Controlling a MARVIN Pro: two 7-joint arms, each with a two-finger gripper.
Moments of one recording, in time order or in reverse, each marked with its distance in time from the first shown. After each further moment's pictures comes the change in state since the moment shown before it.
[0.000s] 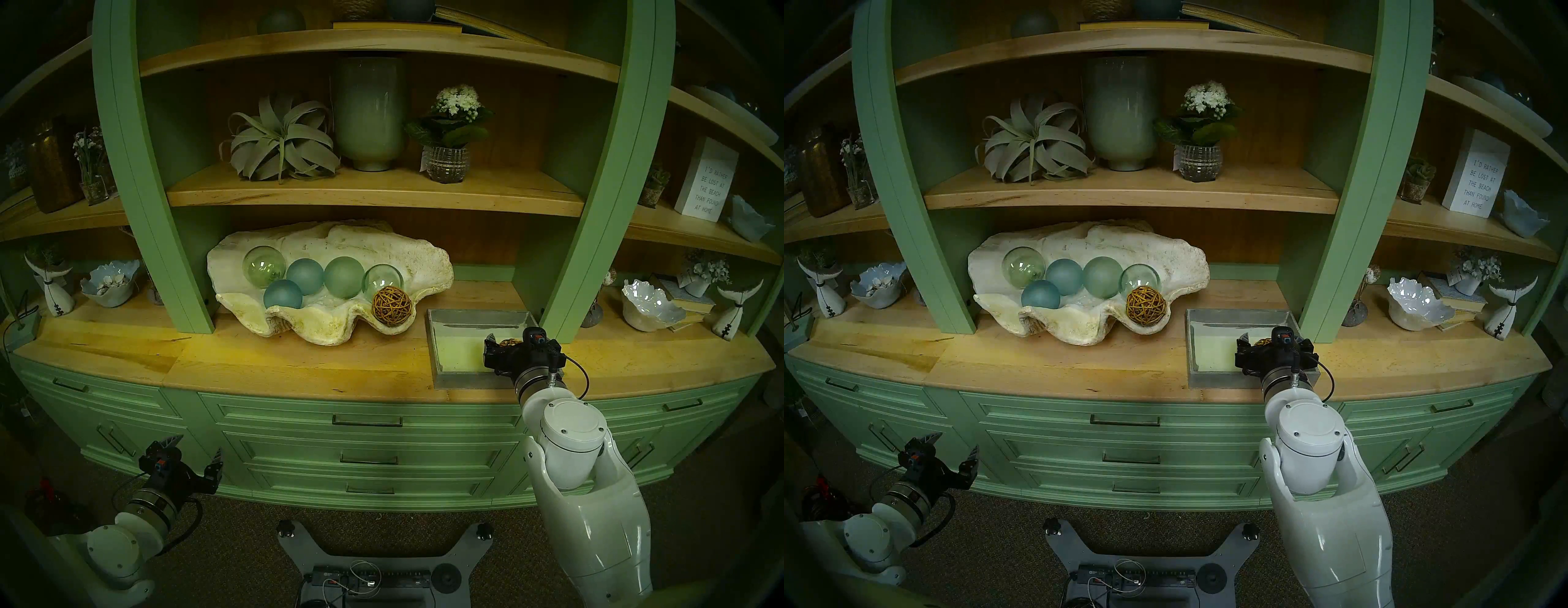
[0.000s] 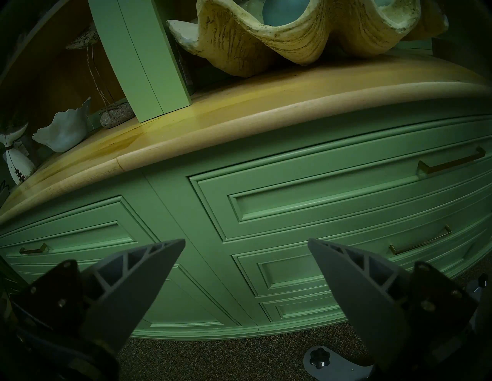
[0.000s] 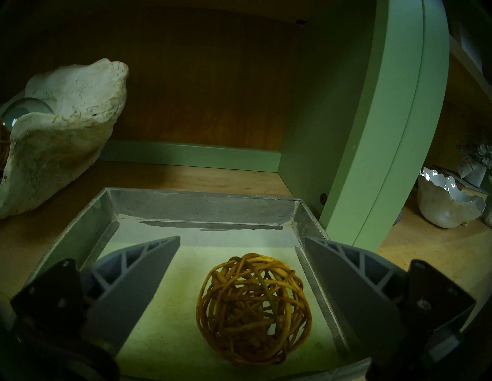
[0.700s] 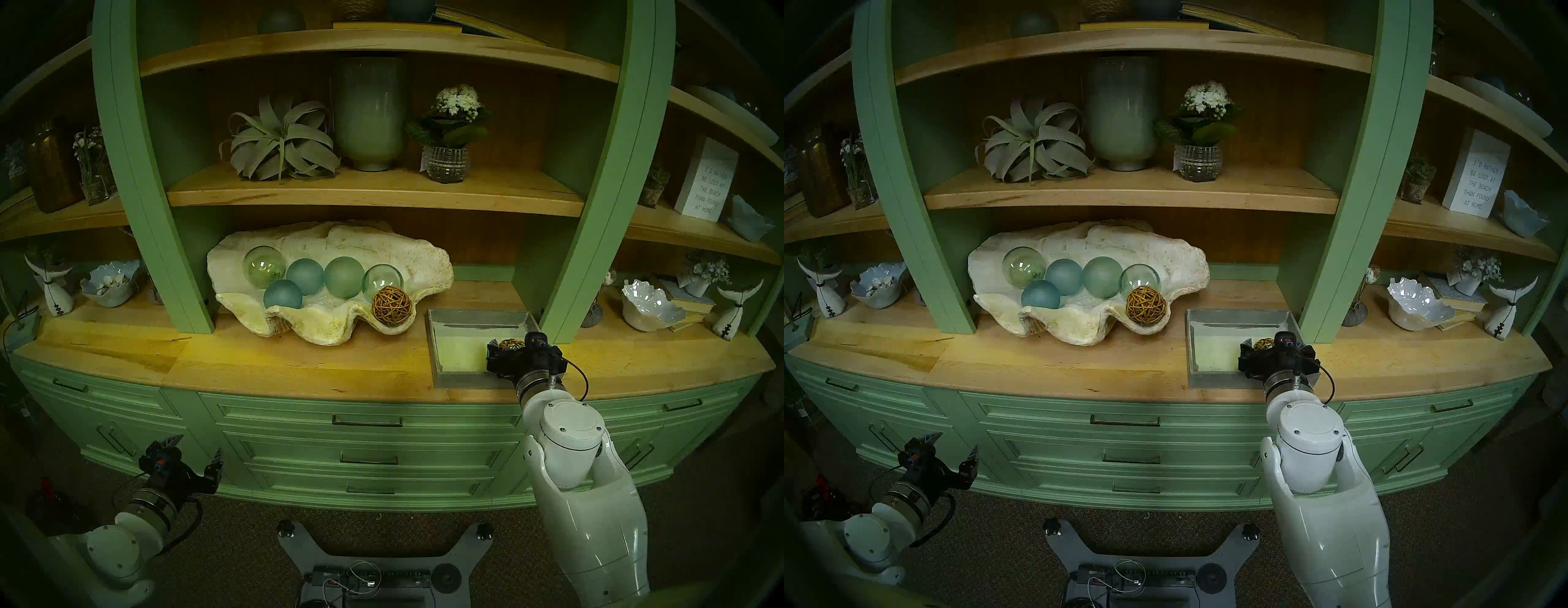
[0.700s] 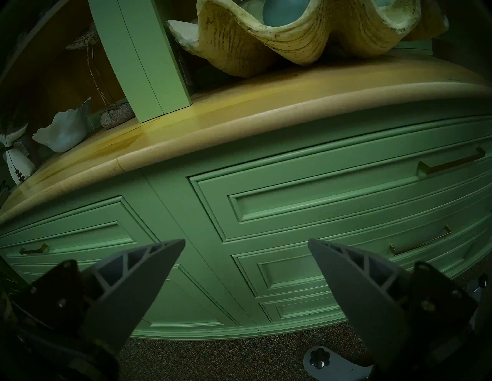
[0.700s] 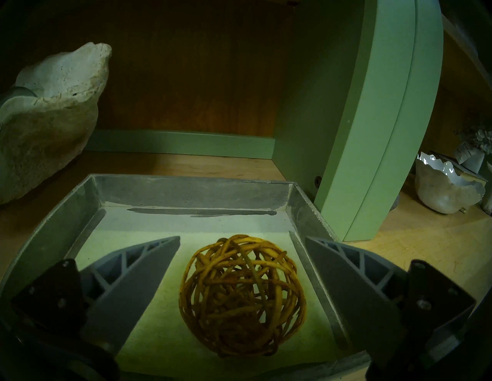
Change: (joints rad) left arm 0.000 0.001 0.000 0.000 0.000 -0.001 0.000; right arm 0.021 -0.013 0.018 0.067 0.022 0.009 0.011
